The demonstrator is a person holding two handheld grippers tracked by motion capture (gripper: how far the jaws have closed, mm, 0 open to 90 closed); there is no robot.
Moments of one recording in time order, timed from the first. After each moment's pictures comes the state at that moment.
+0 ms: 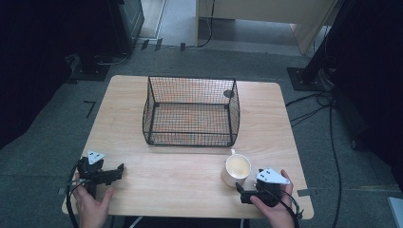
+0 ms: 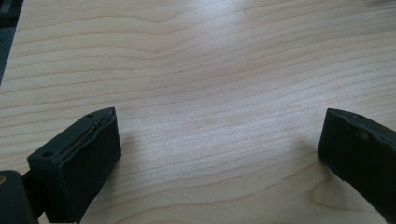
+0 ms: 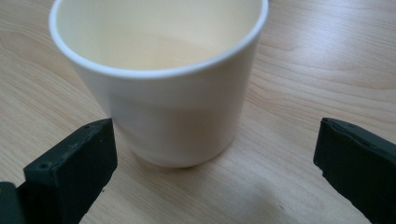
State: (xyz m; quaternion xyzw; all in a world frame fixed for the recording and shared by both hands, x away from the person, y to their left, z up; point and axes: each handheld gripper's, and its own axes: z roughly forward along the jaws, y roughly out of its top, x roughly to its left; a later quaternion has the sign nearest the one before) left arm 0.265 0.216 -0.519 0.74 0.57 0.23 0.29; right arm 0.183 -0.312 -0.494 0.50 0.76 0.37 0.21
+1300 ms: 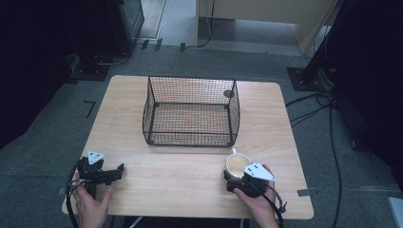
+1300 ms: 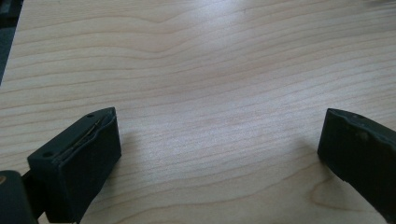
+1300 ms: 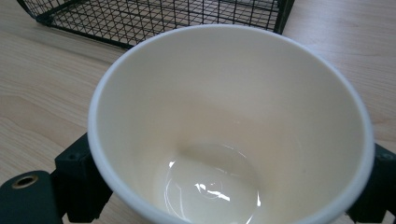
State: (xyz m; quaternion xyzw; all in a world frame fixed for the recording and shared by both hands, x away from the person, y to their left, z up) left arm 0.265 0.216 -0.519 0.74 0.57 0.23 0.29; right arm 0.203 -0.275 -0.499 0.51 0.71 0.42 0.25
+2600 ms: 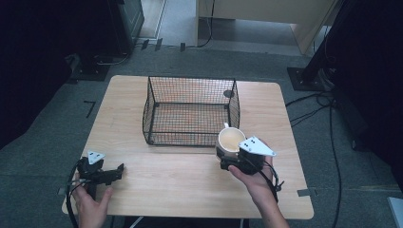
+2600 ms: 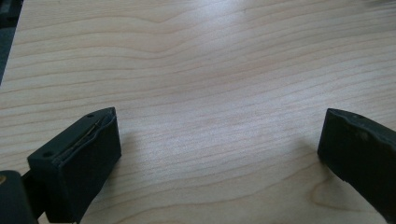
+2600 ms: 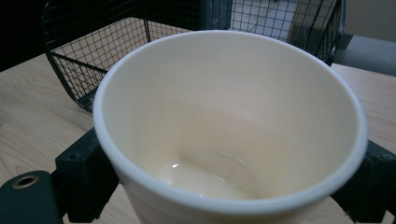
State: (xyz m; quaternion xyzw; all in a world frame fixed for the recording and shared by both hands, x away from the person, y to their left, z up) left arm 0.265 0.216 -0.519 0.73 0.57 0.23 0.29; right arm 0.243 -0.250 -0.413 0.46 0.71 0.46 0.27
